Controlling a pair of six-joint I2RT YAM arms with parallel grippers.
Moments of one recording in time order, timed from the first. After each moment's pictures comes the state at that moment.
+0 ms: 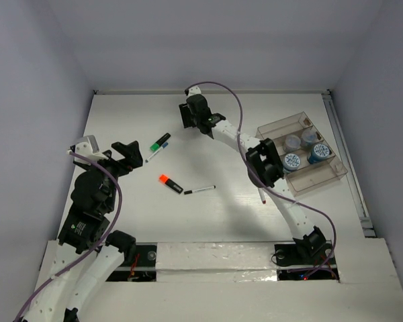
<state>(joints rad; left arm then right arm) -0.42 0.46 0.78 -0.35 -0.45 -0.43 0.66 2.68 2.43 -0.25 0.28 0.16</state>
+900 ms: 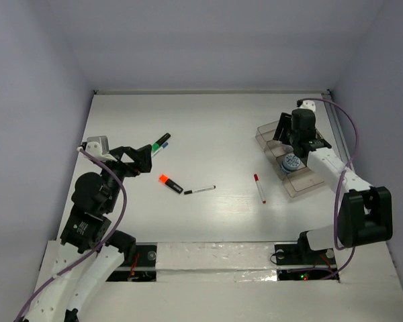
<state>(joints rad) -0.42 0.45 0.74 -0.27 -0.22 -0.37 0.15 1.40 0.98 -0.14 0.25 0.31</state>
